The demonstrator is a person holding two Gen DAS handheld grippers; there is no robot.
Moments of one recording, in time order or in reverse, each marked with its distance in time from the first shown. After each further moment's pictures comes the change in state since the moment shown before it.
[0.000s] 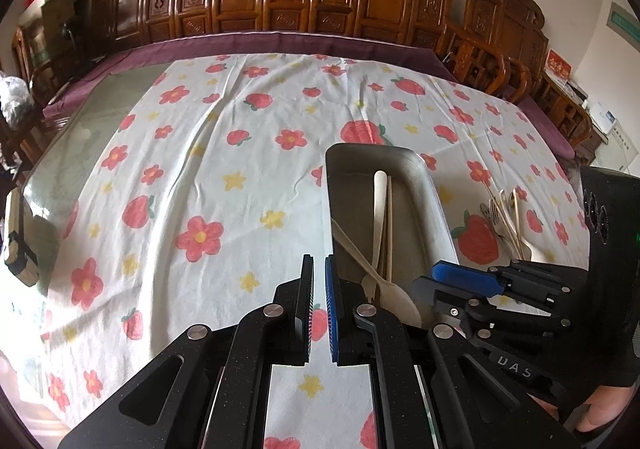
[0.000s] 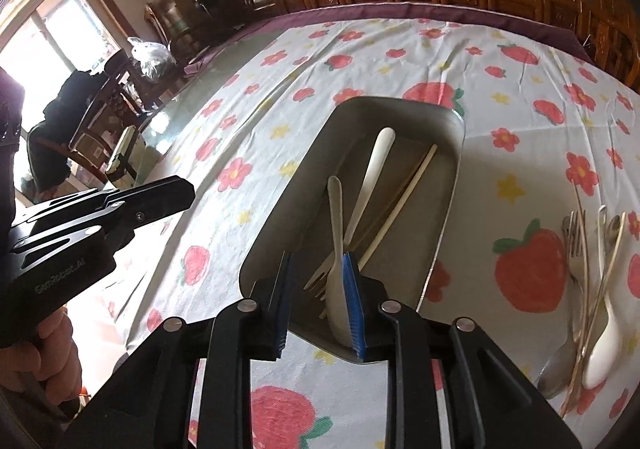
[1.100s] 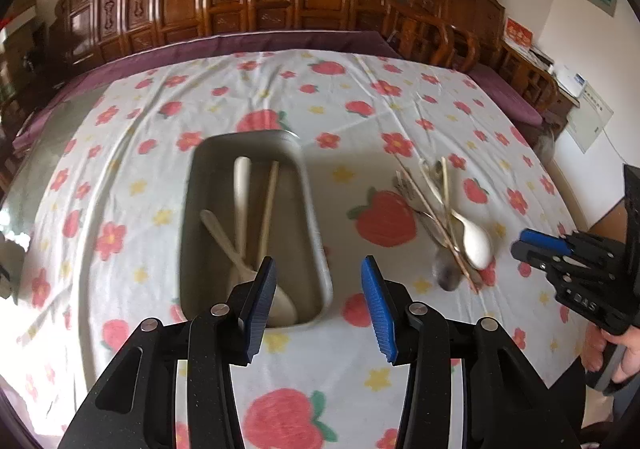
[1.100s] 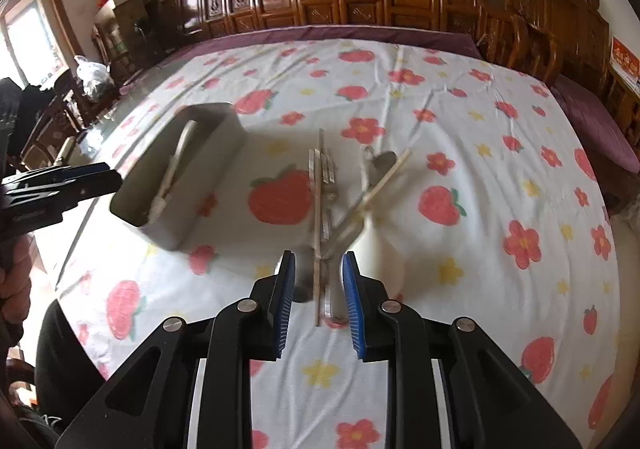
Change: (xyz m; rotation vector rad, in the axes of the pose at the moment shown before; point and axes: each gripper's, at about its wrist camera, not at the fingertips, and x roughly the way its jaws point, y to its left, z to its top) left arm 0.006 -0.123 -0.019 0.119 0.022 -0.073; right arm -0.127 -0.157 -0.090 0.052 -0.079 -0.252
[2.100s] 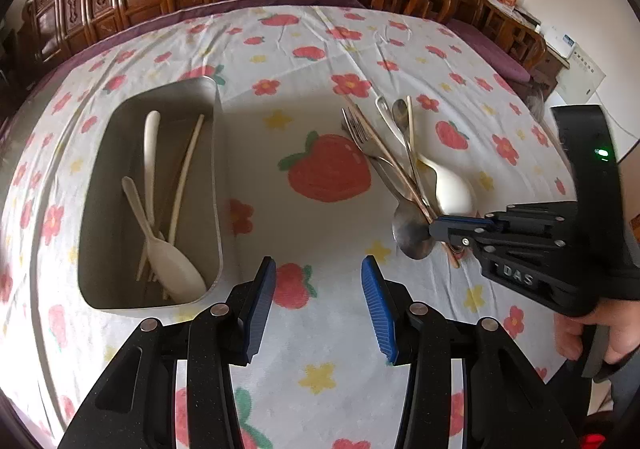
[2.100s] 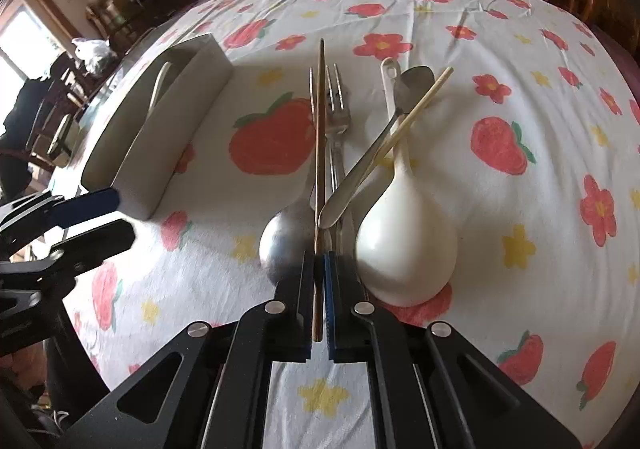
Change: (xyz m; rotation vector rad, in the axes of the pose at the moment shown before) left arm 0.053 -0.055 -0.022 0.060 0.118 -0.033; right arm 0.079 -0.007 -0.007 0.034 0.199 0.115
